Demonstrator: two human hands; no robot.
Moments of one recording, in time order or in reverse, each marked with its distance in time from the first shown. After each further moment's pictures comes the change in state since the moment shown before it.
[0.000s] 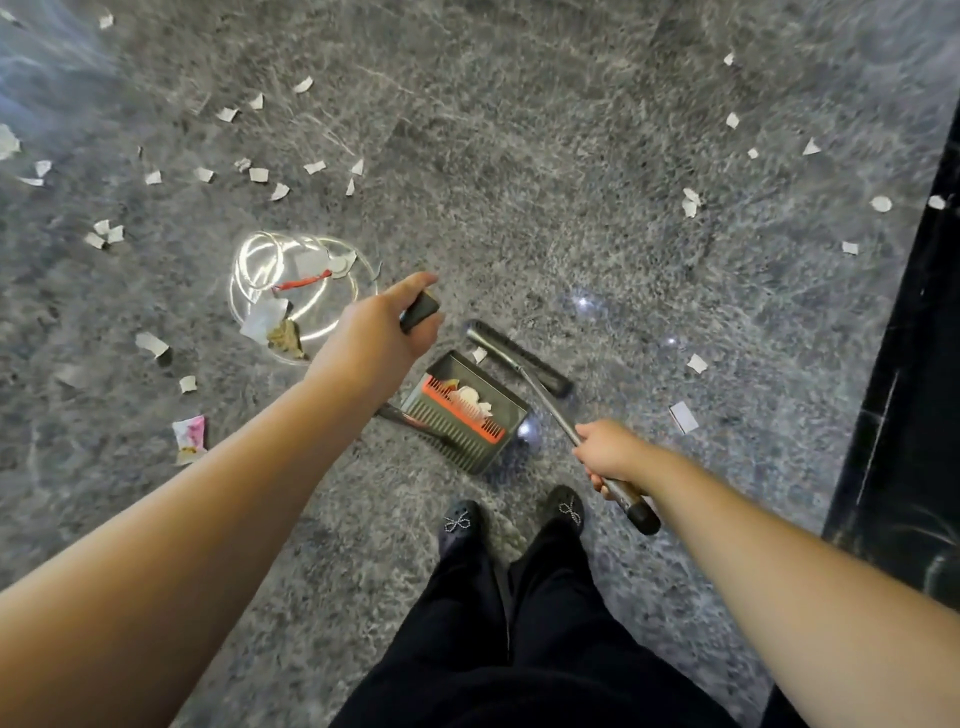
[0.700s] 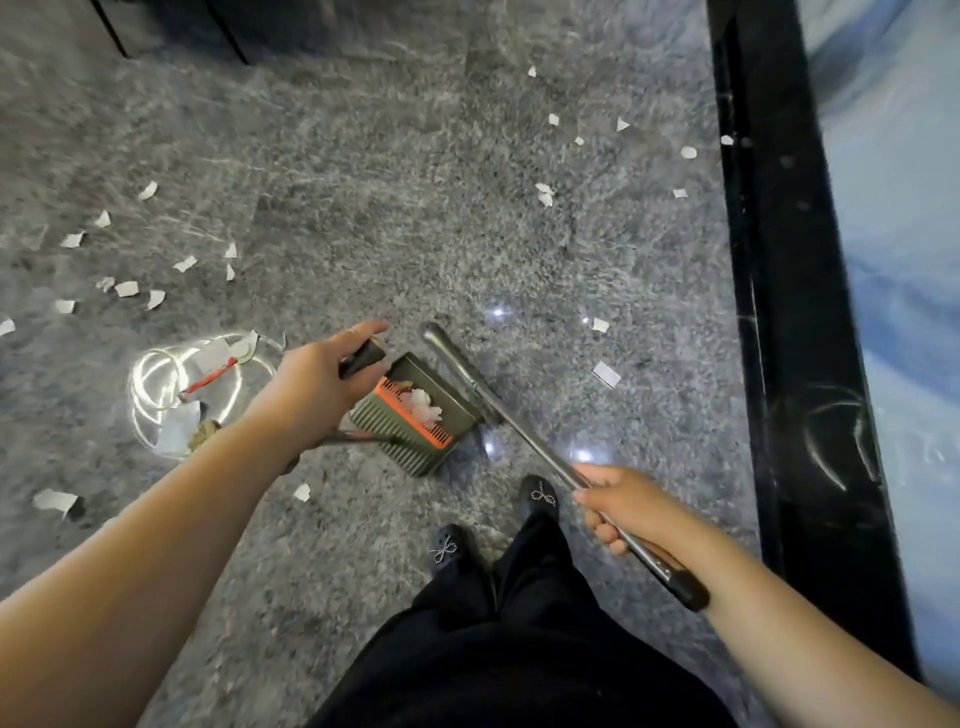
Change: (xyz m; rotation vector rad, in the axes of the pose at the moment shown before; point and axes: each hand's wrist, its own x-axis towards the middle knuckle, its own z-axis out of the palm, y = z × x) left_hand -0.012 0.021 0.003 0.058 -0.201 0.310; right_hand -0.111 0.107 0.042 0.697 0.108 -0.004
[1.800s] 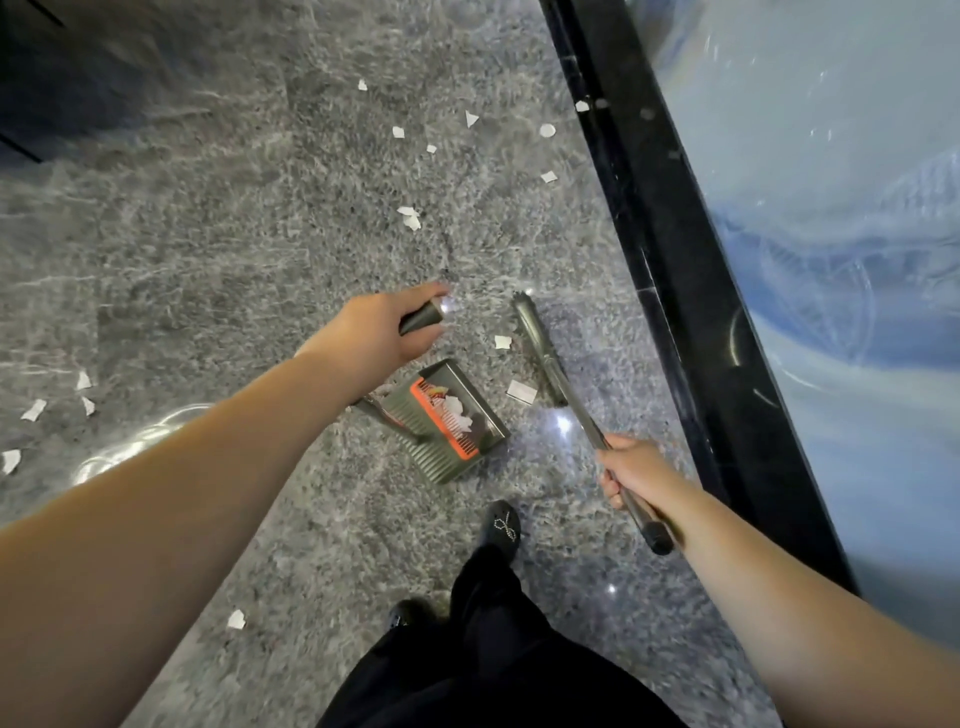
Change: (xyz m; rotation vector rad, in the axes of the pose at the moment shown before) left_hand 0.203 0.265 0.148 0.207 -0.378 0.288; right_hand 0.082 0.001 -0.242 0.377 0.283 0.041
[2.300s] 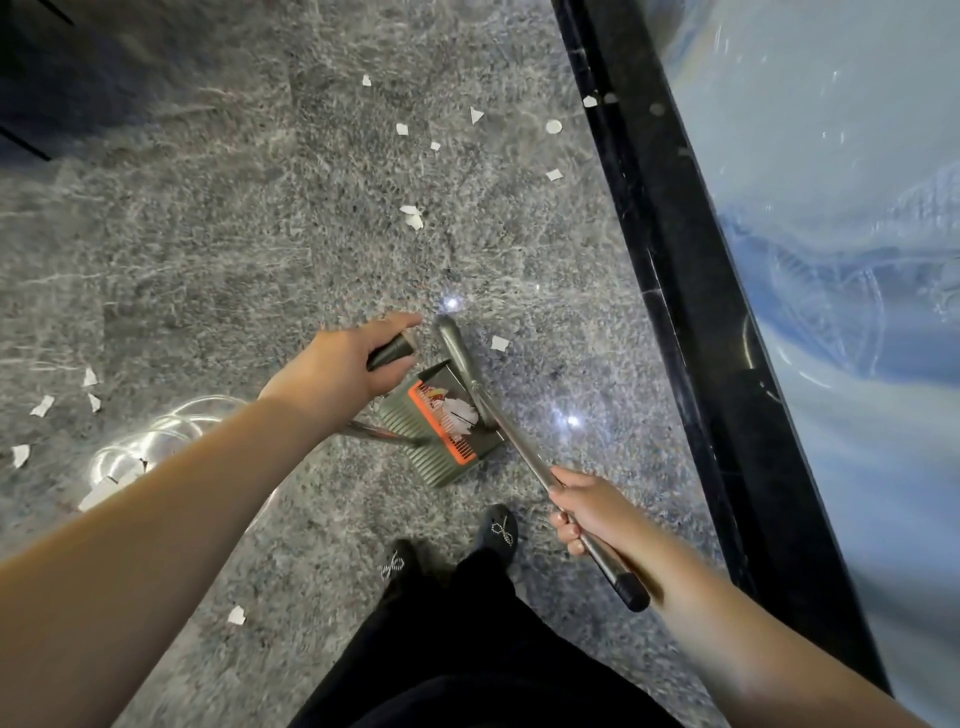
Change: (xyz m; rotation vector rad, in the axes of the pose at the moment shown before) left_hand -0.013 -0.008 0.005 -0.025 0.023 -0.070; right_hand -0.029 -0.007 0.029 0.110 -0.291 0.081
